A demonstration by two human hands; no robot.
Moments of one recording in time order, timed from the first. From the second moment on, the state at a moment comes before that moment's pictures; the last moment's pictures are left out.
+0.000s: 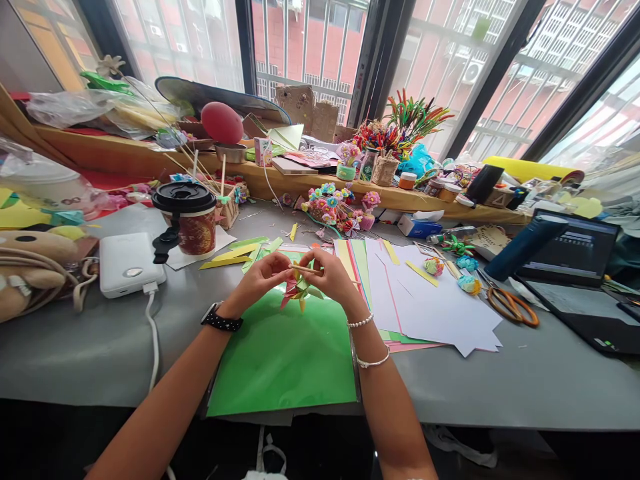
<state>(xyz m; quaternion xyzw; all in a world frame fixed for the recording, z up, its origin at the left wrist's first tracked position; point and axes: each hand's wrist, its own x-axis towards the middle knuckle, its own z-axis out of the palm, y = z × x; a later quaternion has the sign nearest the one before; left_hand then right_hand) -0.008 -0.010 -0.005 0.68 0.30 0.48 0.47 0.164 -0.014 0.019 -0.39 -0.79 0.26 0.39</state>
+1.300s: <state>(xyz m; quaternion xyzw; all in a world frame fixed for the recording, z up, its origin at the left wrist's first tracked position) -0.008 -0.015 -0.002 0.73 0.33 0.49 0.35 0.165 -0.013 0.016 -0.38 -0.82 0.20 0.38</state>
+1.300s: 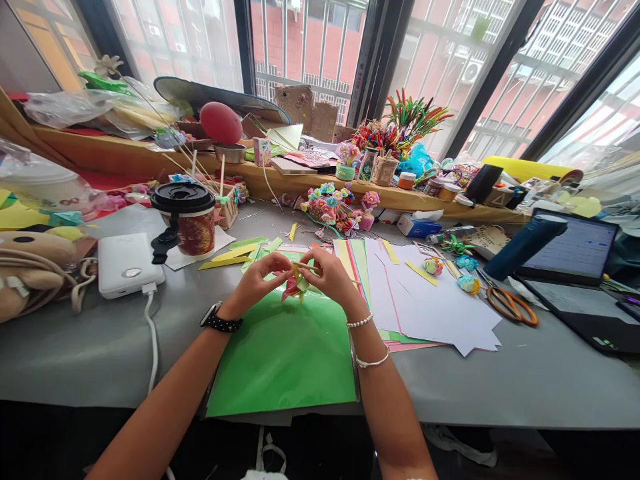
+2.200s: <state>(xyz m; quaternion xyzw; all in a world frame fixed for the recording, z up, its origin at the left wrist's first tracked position) -0.008 -0.007 -0.009 0.74 0.36 0.45 0.34 0.157 -0.011 0.013 -0.41 -0.82 0.16 0.35</state>
